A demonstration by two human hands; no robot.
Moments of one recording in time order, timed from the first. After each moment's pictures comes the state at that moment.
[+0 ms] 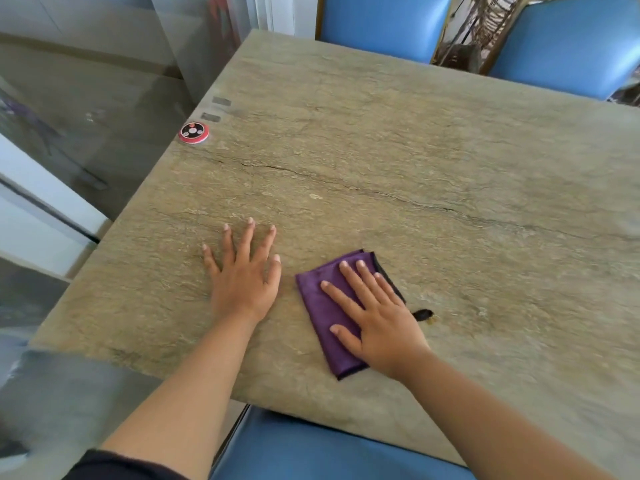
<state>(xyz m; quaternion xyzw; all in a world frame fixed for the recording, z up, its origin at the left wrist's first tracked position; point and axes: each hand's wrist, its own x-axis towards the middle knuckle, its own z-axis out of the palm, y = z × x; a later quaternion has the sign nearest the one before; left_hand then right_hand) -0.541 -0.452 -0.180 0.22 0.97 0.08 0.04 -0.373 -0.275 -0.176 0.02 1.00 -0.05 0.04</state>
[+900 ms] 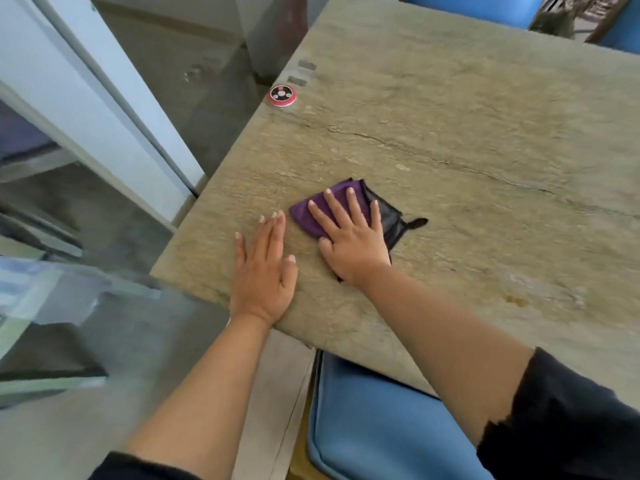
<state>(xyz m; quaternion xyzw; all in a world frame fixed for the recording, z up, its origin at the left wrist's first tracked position) -0.534 -0.573 -0.183 0.24 0.96 0.18 0.00 -0.519 -0.396 -0.166 0.06 0.99 -0.07 0.08</state>
